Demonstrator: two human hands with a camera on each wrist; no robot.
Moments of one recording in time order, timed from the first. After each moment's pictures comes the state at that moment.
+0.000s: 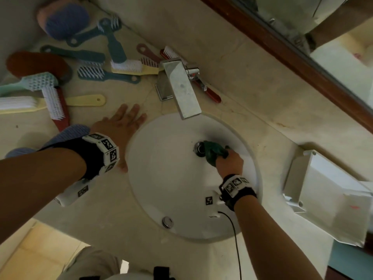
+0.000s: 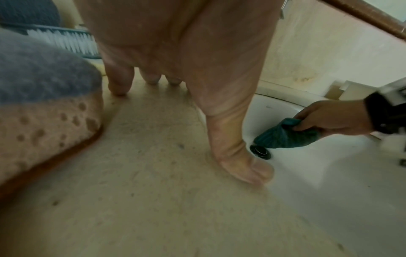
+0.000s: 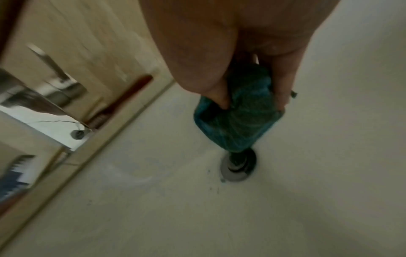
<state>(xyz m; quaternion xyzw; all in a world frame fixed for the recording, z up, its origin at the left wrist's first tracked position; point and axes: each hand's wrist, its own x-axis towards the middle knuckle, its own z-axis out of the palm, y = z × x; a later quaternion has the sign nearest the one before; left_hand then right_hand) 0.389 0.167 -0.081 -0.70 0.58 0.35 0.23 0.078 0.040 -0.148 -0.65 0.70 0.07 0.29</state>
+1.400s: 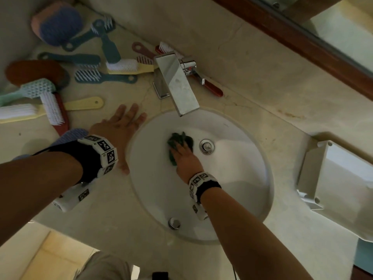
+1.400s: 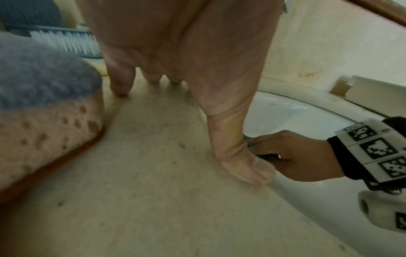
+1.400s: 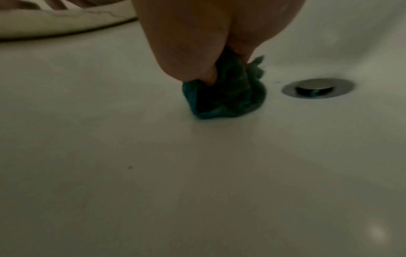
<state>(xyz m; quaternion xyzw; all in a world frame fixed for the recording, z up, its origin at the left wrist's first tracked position) 0.388 0.164 -0.082 -0.70 0.57 0.34 0.25 0.153 0.098 -0.222 -0.88 0.33 0.18 0.30</state>
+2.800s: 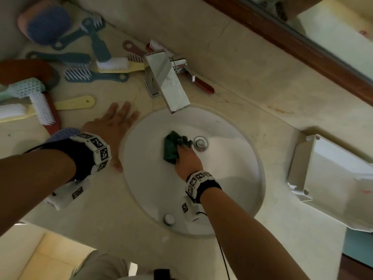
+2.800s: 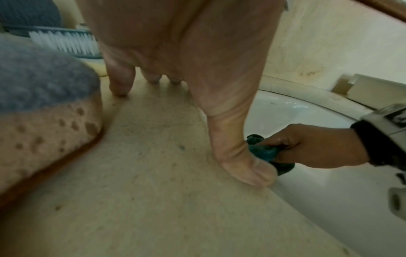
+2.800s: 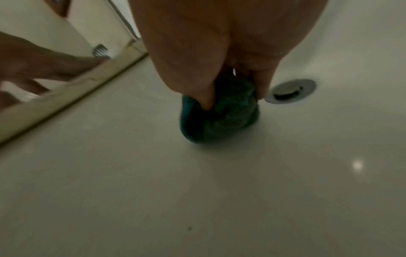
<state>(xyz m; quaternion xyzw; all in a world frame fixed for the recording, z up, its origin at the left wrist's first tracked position) 0.385 0.162 -0.078 -0.70 0.57 0.34 0.26 0.142 0.096 -0.201 -0.81 0.46 0.14 0.34</state>
